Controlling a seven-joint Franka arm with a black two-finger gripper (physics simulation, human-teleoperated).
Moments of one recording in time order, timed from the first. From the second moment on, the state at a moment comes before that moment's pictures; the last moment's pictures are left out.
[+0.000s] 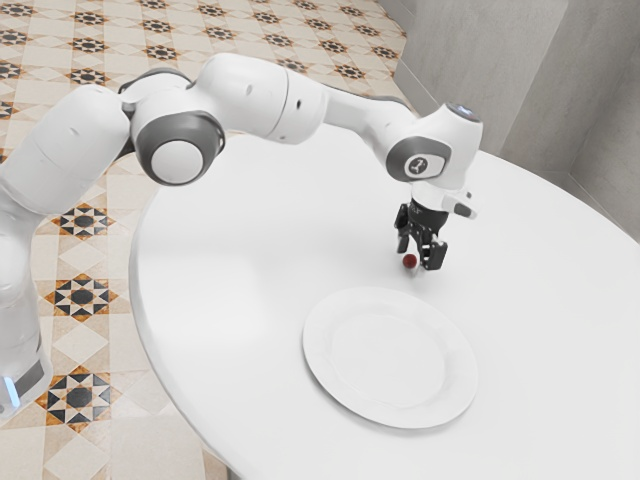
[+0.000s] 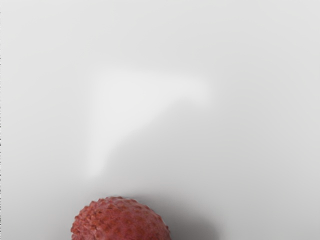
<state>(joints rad) 0.02 0.61 -0.01 -1.23 -0.04 1.86 -0.07</state>
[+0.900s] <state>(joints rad) 0.04 0.62 -0.02 -1.23 -0.04 1.88 -0.05</state>
